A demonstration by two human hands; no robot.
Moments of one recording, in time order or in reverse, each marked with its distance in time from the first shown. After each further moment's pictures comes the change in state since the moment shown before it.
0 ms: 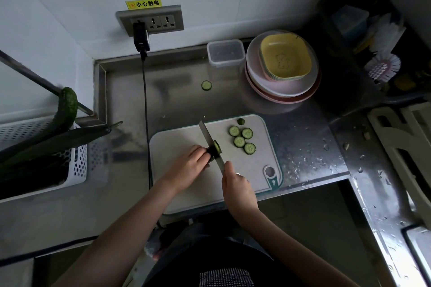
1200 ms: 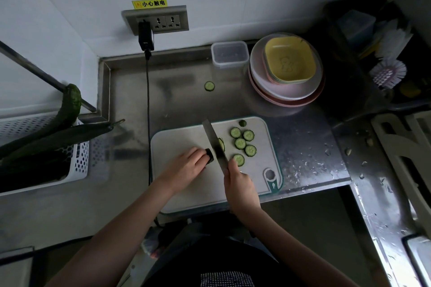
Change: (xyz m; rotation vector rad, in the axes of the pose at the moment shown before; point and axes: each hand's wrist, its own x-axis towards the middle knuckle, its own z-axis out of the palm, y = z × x) left_hand -0.008 -0.006 0.000 0.071 -0.052 0.036; right_hand 0.002 -0.001 -0.015 0.050 0.023 0.012
